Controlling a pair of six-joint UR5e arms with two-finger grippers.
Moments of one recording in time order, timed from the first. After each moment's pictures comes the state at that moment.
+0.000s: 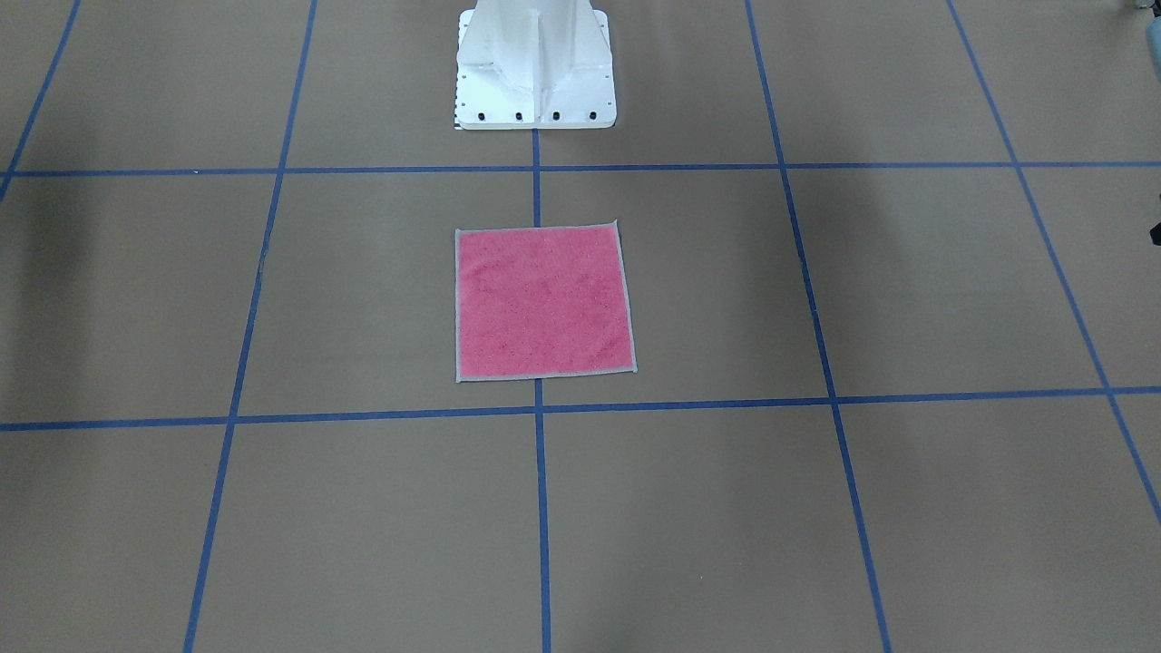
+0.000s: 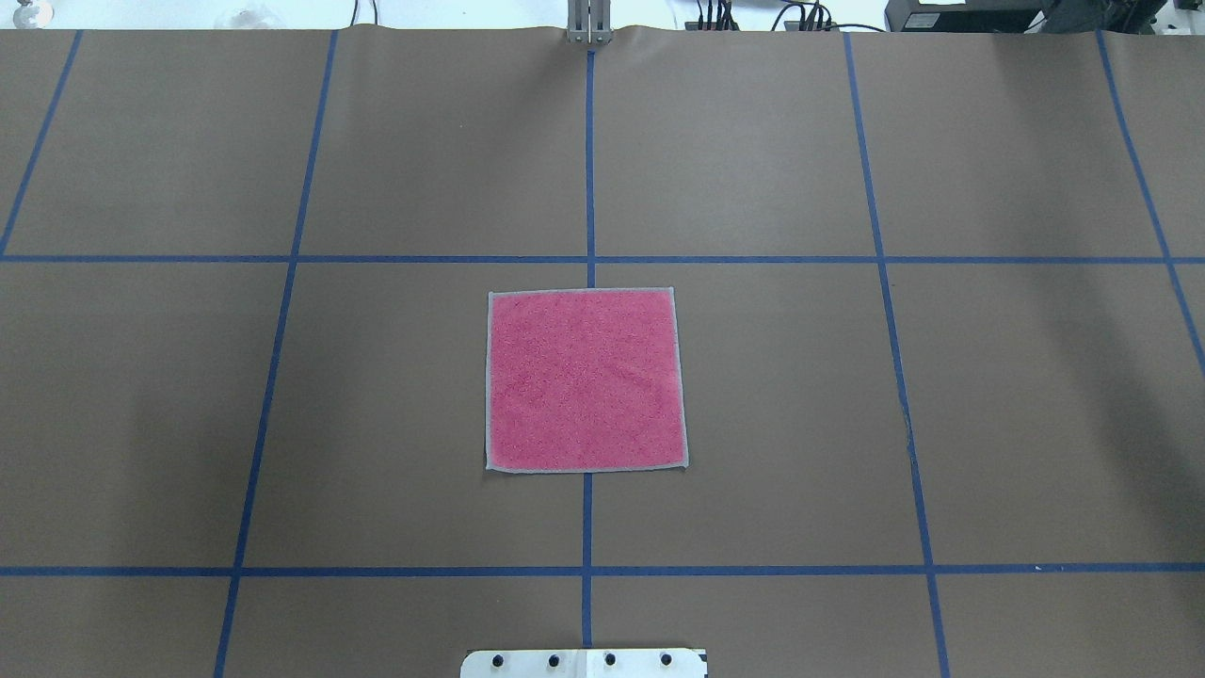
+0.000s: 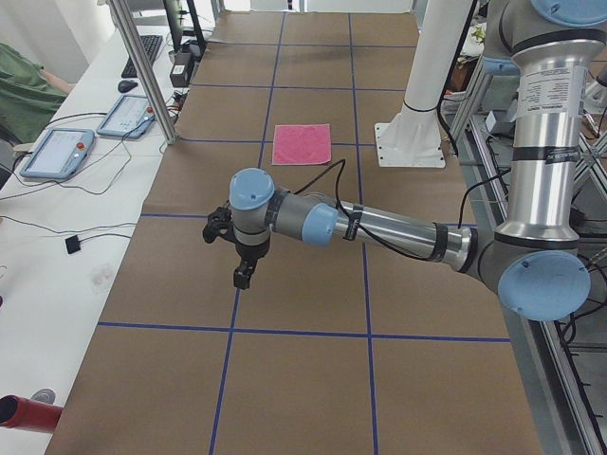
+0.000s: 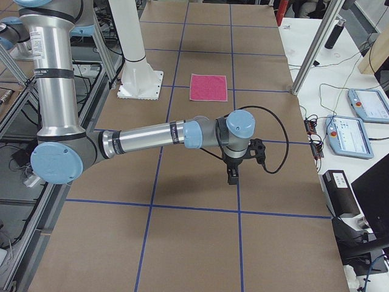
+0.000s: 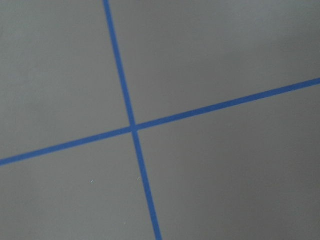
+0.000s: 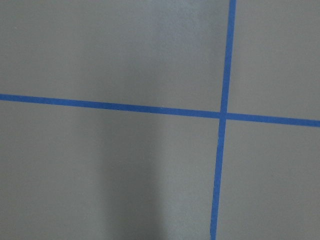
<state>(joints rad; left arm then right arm) -1.43 -1.62 -1.79 -1.65 -2.33 -0.02 1.49 -1.48 1.73 -1.66 2.39 0.04</state>
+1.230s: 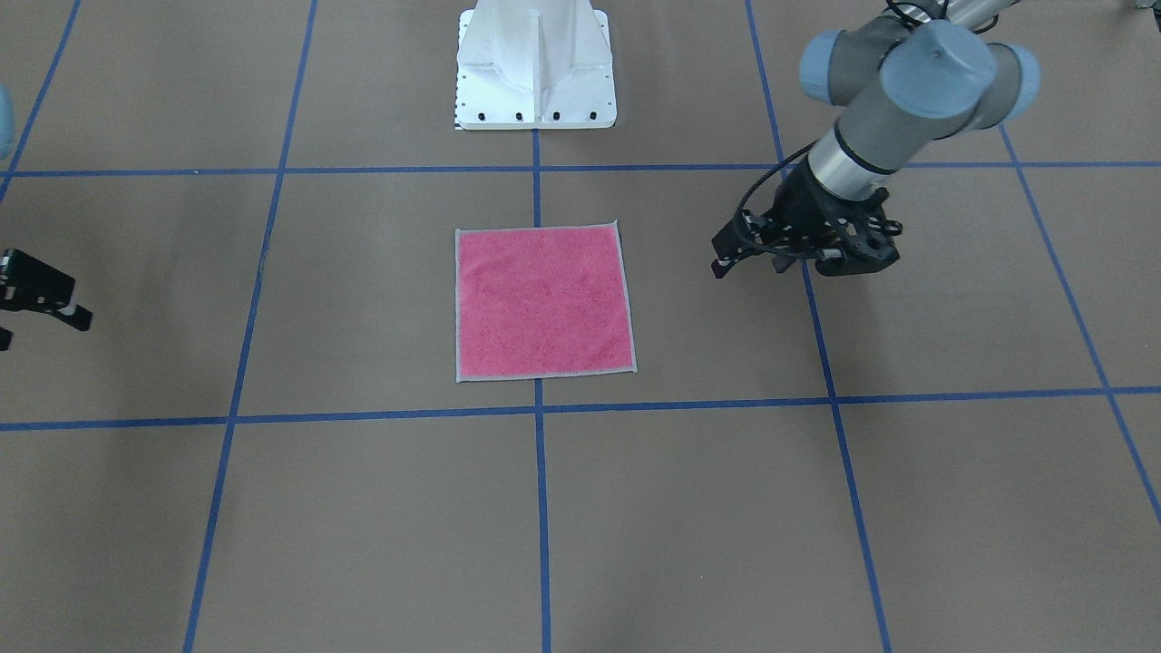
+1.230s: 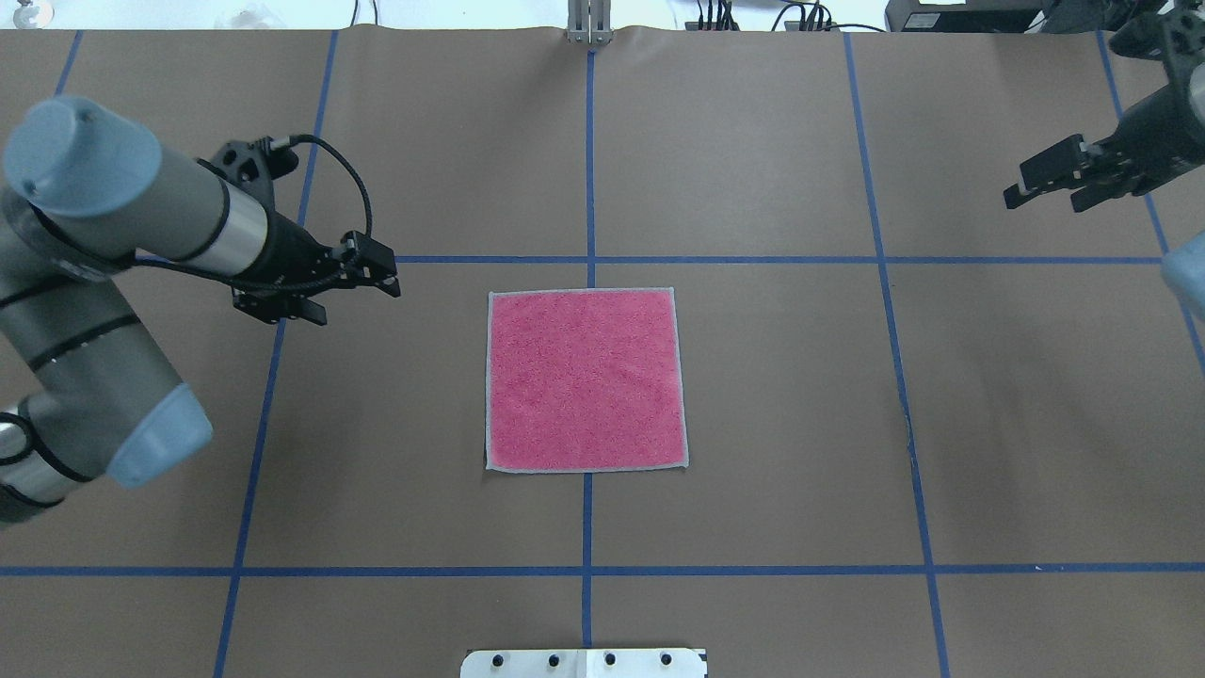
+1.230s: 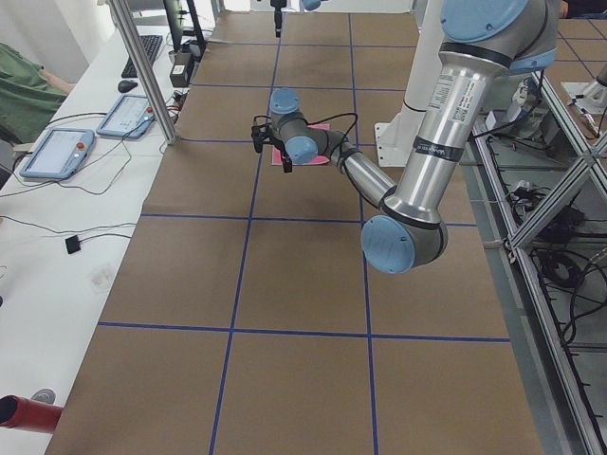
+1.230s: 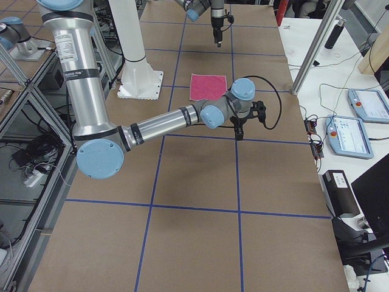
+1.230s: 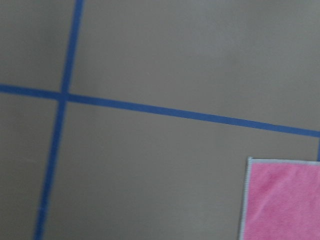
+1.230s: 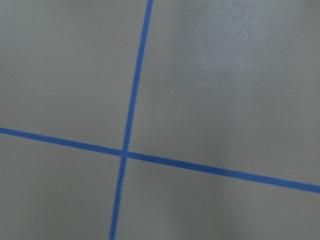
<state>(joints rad) -0.72 -1.93 -1.83 -1.98 -2.09 -1.48 1.16 -1.38 1.73 -1.23 2.42 0.73</state>
